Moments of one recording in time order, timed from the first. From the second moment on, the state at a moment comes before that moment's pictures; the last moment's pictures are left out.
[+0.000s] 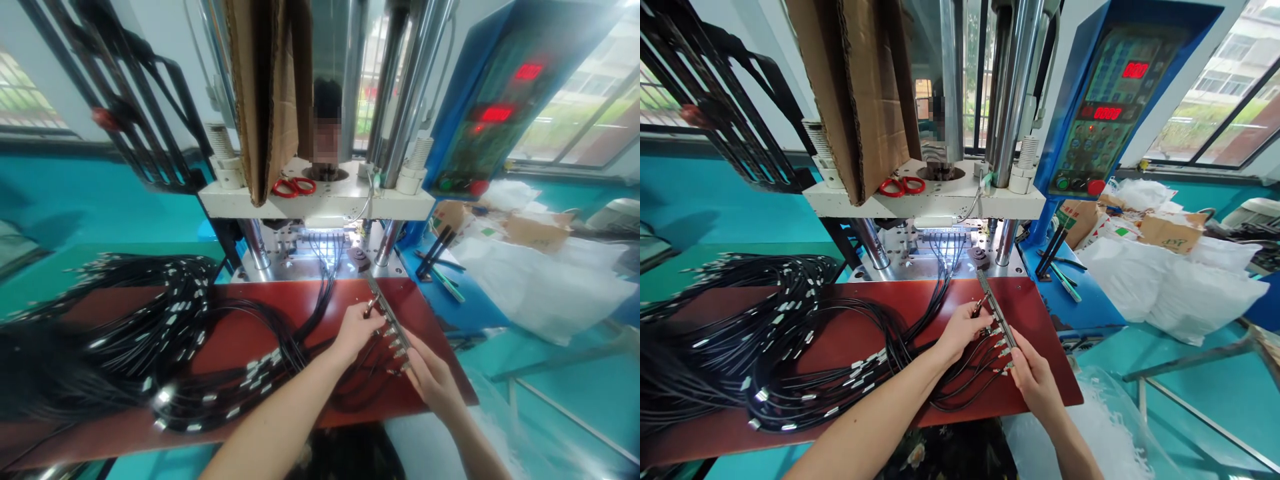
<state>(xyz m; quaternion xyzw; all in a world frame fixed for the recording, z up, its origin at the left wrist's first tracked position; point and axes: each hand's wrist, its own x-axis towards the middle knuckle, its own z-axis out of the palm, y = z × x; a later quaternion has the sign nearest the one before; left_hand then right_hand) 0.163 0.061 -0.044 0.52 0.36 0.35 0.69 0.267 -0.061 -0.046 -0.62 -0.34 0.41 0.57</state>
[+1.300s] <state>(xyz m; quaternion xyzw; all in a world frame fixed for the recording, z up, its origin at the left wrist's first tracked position) 0.144 0.078 -0.026 0.37 0.37 0.40 0.75 0.275 -0.067 -0.044 -0.62 -0.30 0.43 0.58</state>
